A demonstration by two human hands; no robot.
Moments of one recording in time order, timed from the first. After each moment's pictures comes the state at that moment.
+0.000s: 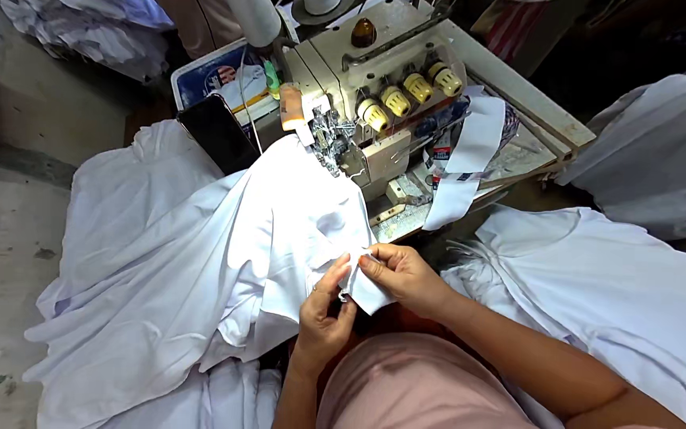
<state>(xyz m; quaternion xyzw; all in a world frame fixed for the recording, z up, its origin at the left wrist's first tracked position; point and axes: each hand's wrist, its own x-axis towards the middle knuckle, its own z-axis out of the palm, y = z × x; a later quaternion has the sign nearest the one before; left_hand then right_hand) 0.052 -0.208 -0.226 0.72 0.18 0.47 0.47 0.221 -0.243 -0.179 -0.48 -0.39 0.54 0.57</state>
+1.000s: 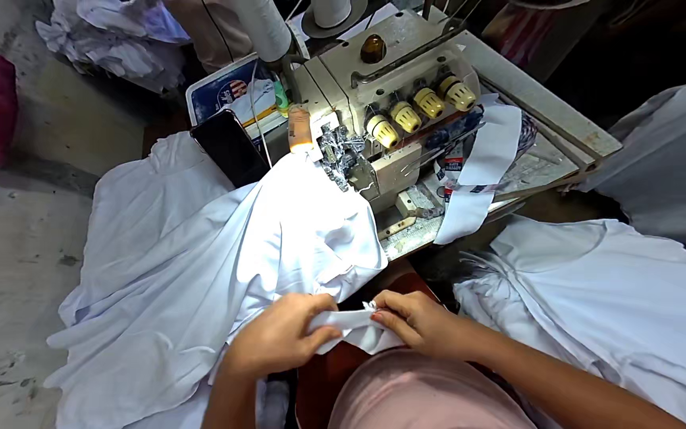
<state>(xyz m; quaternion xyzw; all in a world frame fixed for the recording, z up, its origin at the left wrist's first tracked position) 0.014 -0.144 -0.130 0.90 0.23 -0.03 0.38 0.238 -0.263 -0.217 -0.47 -0.70 0.37 0.40</state>
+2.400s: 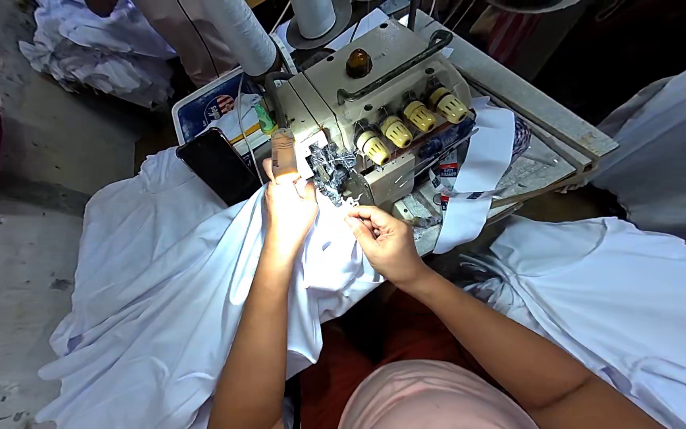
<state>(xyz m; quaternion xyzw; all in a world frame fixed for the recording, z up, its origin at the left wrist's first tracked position) 0.120 -0.042 -0.148 0.79 0.49 0.31 0.21 0.226 -0.158 -0.213 -0.56 -0.50 0.16 0.64</state>
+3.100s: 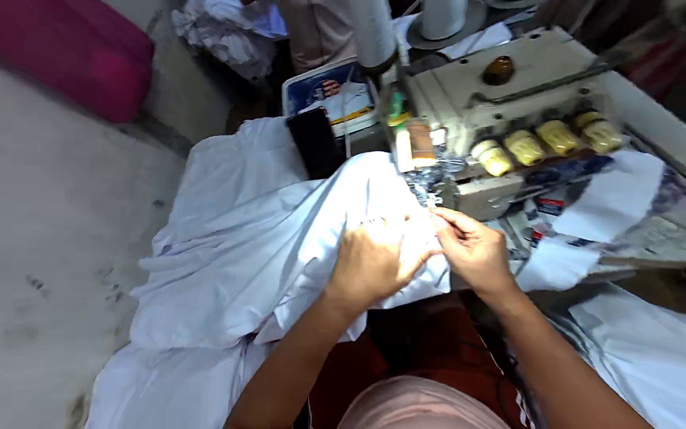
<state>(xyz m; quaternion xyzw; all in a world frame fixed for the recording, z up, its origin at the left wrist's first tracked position) 0.072 -0.119 -0.144 0.88 0.38 0.27 0.07 0.244 -0.152 -0.210 -0.56 -0.58 0.16 0.57</state>
